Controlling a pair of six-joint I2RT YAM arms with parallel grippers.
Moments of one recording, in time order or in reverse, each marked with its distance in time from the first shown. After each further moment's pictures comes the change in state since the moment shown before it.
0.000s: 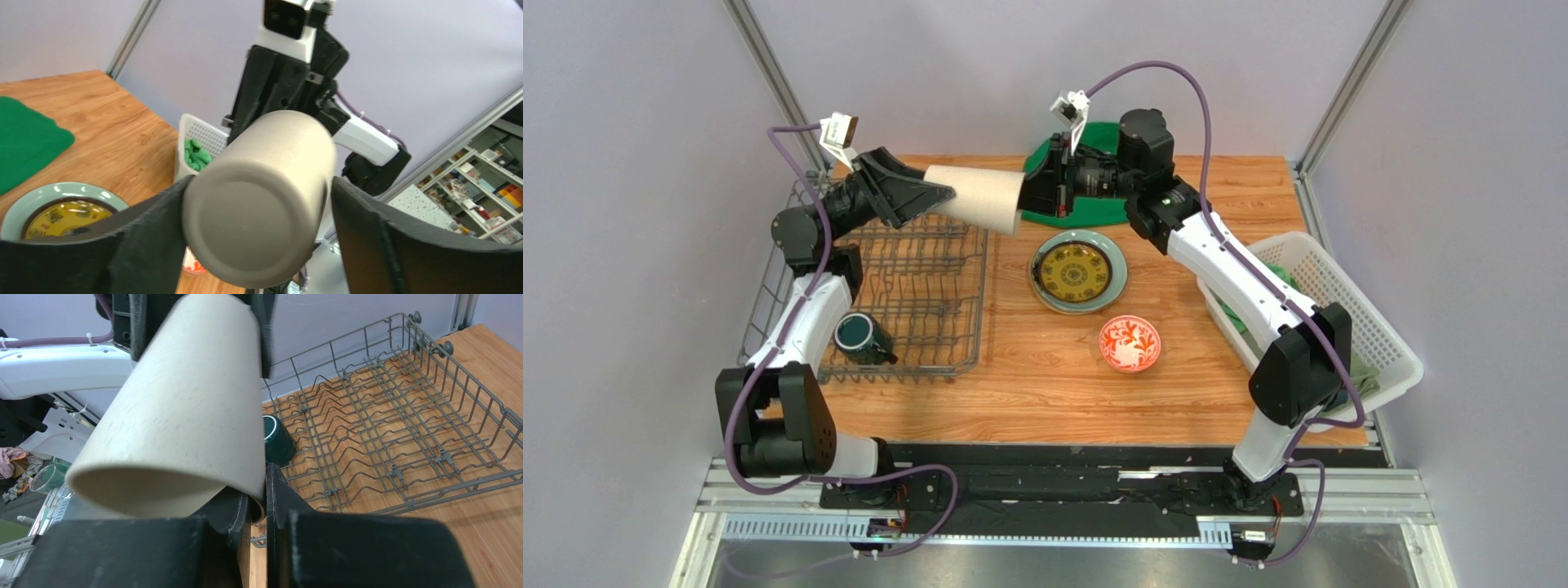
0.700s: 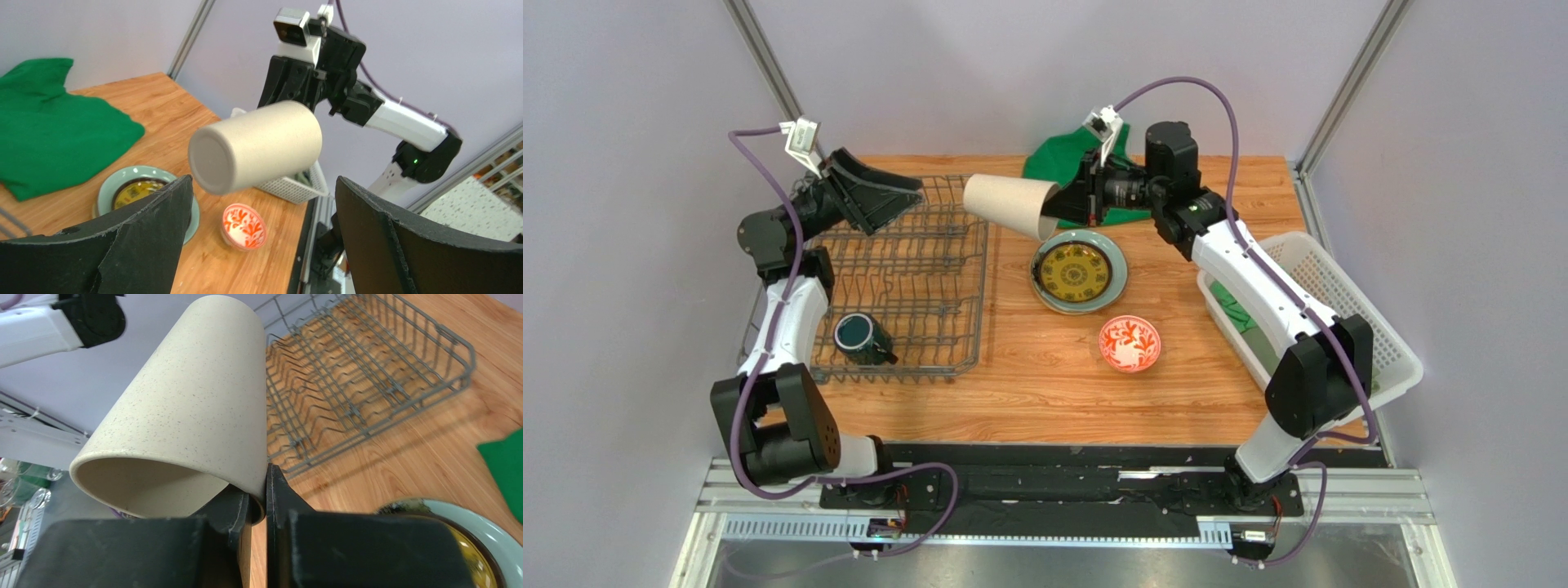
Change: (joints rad) left arm 0.171 -0.016 0.002 -0.028 0.109 0.099; right arm -0.089 -0.084 -0.144 -0.104 0.043 -0.077
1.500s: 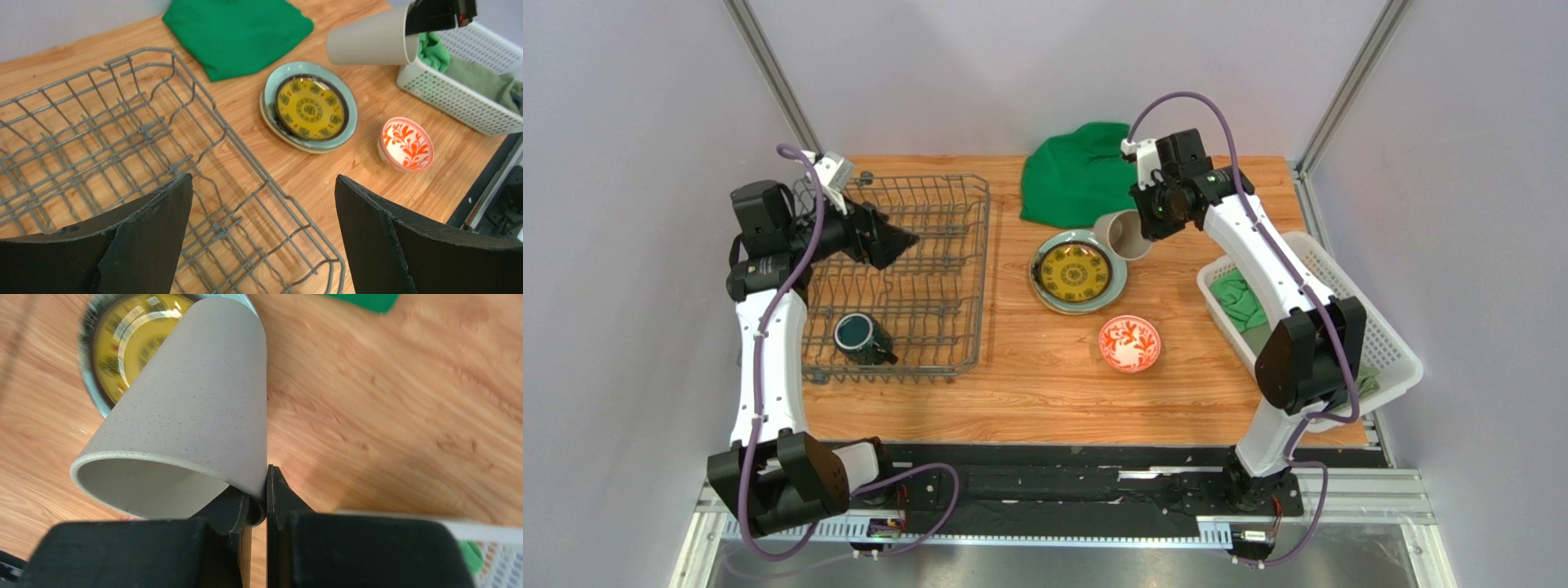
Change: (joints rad) left arm 0.050 -0.183 0.185 -1.624 -0.218 1.526; right arm -0.141 0.096 0.170 -0.775 0.758 -0.428
